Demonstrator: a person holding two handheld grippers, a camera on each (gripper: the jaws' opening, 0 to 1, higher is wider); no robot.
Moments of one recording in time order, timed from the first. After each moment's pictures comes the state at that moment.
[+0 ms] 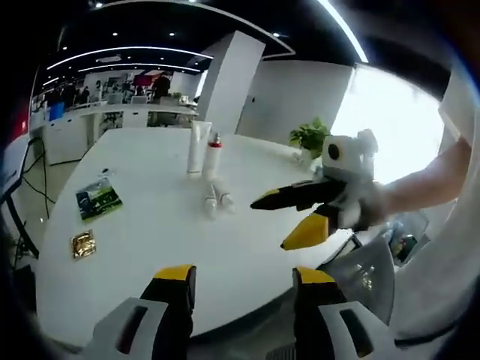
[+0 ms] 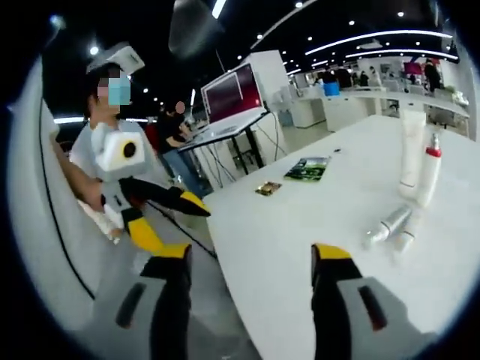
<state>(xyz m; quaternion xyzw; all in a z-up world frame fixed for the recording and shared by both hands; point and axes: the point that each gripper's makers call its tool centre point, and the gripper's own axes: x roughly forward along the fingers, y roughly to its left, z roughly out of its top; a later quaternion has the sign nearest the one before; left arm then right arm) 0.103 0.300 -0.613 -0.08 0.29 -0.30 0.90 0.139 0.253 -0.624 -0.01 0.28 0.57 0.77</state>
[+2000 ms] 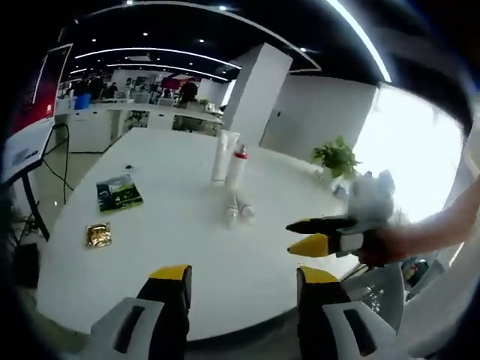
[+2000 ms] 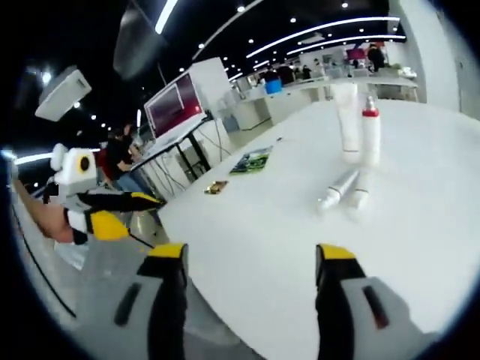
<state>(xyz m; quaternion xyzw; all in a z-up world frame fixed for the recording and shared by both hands) 0.123 0.322 -0.617 -0.08 0.26 -0.21 0.94 0.191 0.181 -0.675 0.05 0.34 0.35 0.87</state>
